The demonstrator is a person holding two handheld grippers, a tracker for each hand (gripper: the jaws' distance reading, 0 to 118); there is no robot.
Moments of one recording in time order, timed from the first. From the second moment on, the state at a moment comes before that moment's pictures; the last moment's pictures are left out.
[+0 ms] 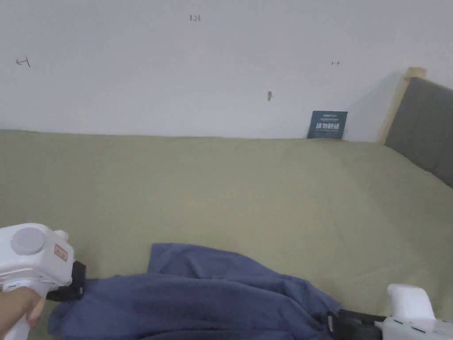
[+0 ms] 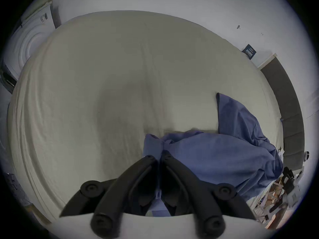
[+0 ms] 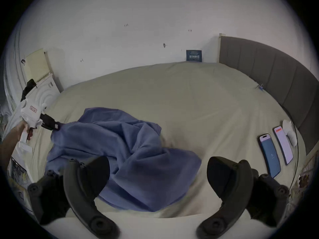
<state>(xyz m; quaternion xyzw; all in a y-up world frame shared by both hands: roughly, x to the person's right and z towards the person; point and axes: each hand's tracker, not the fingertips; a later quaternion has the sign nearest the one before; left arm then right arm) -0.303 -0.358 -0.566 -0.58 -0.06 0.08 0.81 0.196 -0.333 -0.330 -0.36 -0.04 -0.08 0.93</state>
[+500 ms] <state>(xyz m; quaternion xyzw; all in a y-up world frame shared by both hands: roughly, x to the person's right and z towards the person) -0.307 -0.303 -0.547 -0.48 -0.09 0.09 0.87 0.190 -0.318 -0.336 -0.35 -0.03 -0.06 0.93</state>
